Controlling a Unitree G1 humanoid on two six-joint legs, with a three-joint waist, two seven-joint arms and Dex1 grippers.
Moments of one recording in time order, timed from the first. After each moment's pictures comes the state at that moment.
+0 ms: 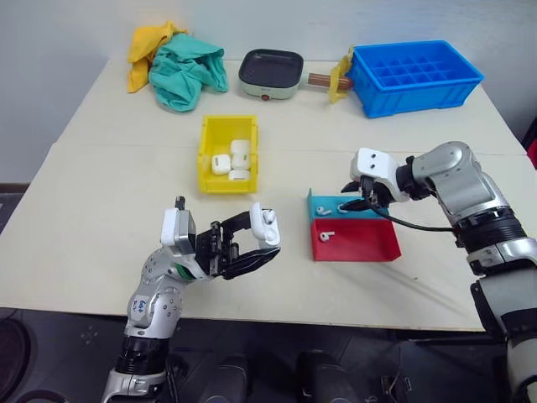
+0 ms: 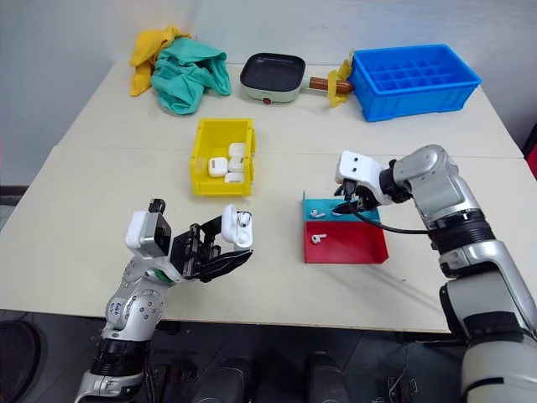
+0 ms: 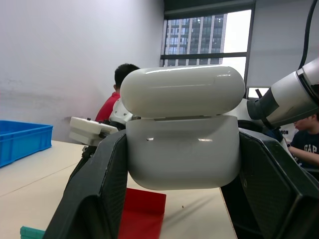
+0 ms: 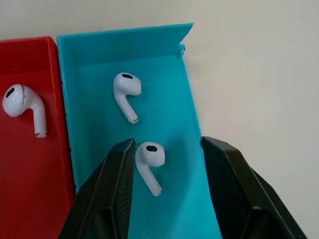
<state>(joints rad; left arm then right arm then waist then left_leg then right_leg) -0.23 0.23 0.02 -0.15 -0.73 0.10 -1.15 -1.05 -0.71 0.39 0.65 -0.07 0.16 1.30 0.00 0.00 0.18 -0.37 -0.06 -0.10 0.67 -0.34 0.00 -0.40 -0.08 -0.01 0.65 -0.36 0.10</state>
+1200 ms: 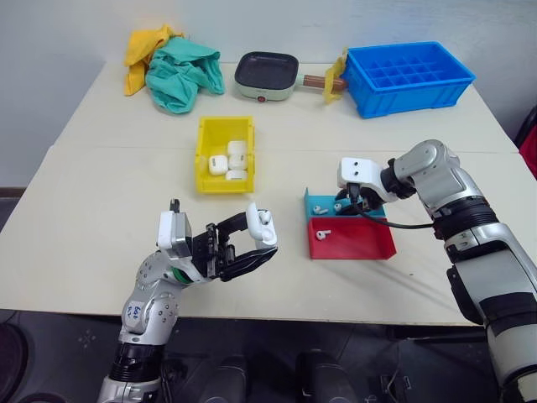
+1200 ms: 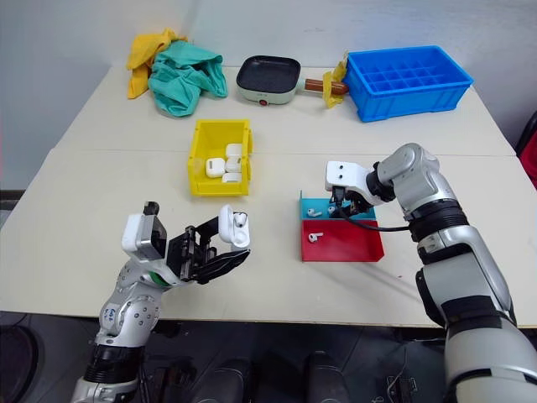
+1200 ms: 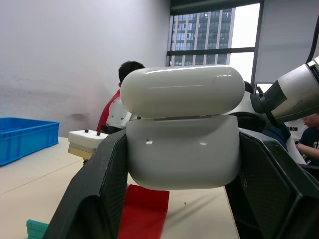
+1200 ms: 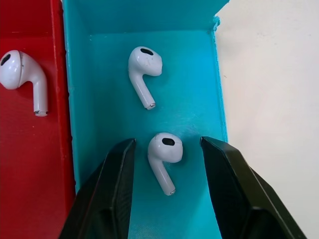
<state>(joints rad) -0.20 0.26 0.02 -0.19 -0.73 0.09 -1.12 -1.12 -0.62 0.40 0.84 -0.23 0.05 1.35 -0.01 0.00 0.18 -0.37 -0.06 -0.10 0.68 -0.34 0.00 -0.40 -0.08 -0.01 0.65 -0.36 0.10</state>
